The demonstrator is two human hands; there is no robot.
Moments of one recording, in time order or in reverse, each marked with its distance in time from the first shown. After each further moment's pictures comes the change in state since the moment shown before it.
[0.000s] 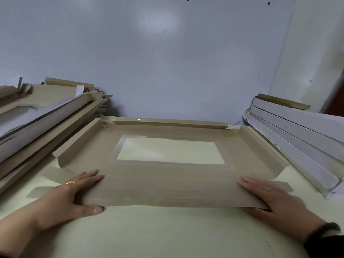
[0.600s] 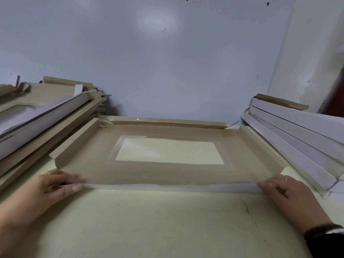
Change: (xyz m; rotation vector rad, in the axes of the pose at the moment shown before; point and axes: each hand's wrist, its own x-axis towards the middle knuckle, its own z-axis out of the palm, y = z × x) left_hand -0.004 -0.042 -0.008 -0.074 0.378 0.046; right_hand -0.007 0.004 -0.007 0.271 0.474 0.248
